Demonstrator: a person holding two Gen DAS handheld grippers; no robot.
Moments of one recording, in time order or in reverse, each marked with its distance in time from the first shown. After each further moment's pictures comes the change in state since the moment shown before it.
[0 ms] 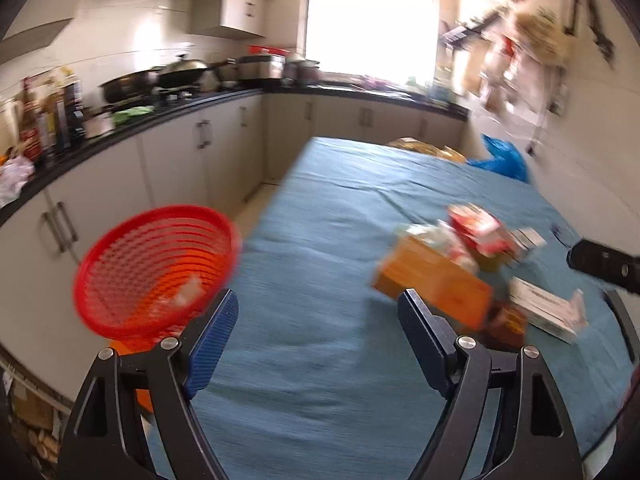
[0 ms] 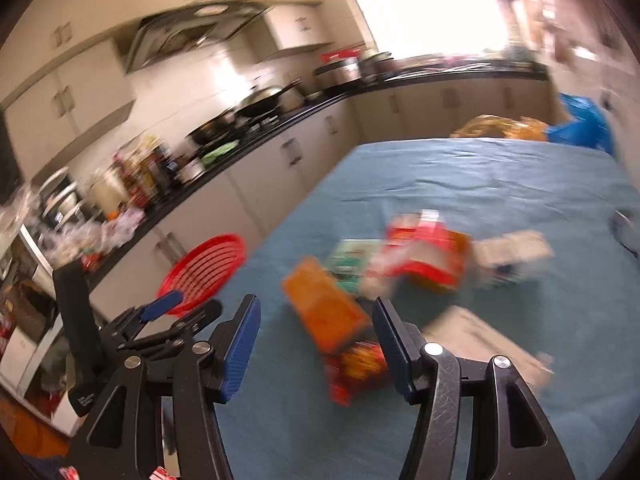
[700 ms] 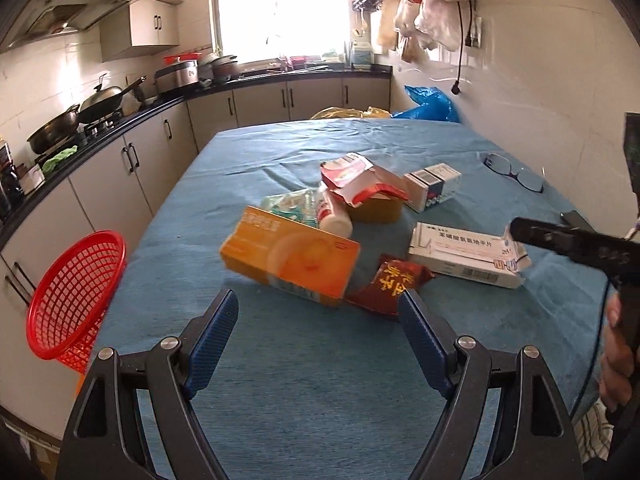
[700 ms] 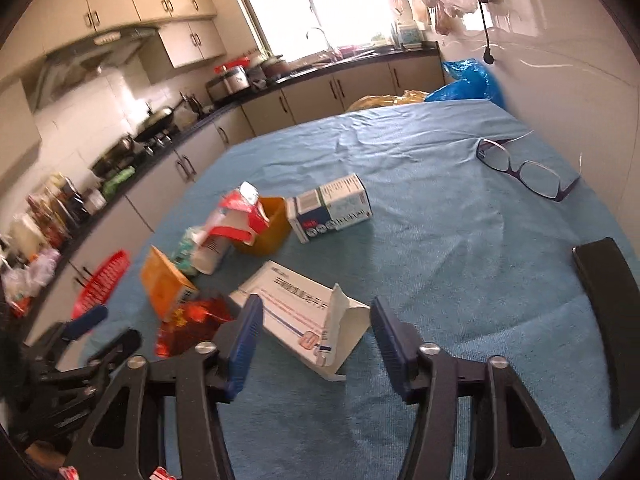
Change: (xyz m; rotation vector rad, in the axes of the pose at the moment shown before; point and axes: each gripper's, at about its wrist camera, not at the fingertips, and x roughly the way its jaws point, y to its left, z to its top) left arm 0.005 -0.092 -0.021 0.236 0.057 -0.126; right arm -0.026 -0.088 -0.037 0.157 -0.002 -0.315
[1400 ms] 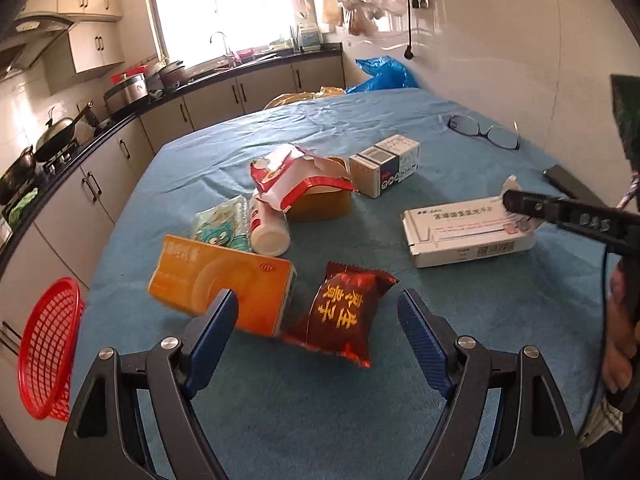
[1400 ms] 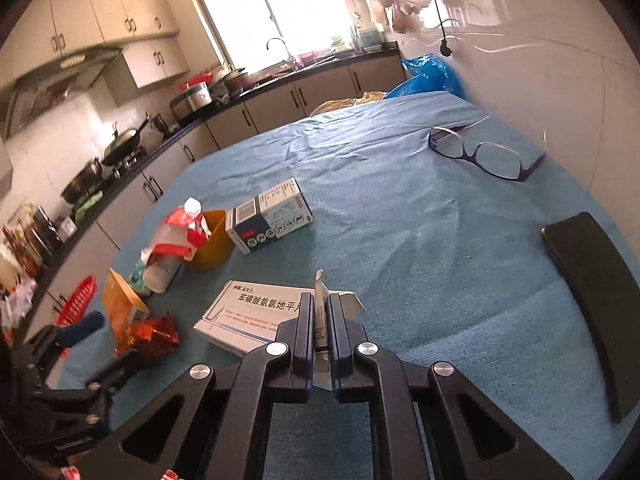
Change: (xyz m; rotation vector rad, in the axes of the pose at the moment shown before) left arm 0.040 -0.040 0.016 0.184 0.067 -0.077; right arm -0.003 -0.042 -0.005 0.110 -0.050 -0.070
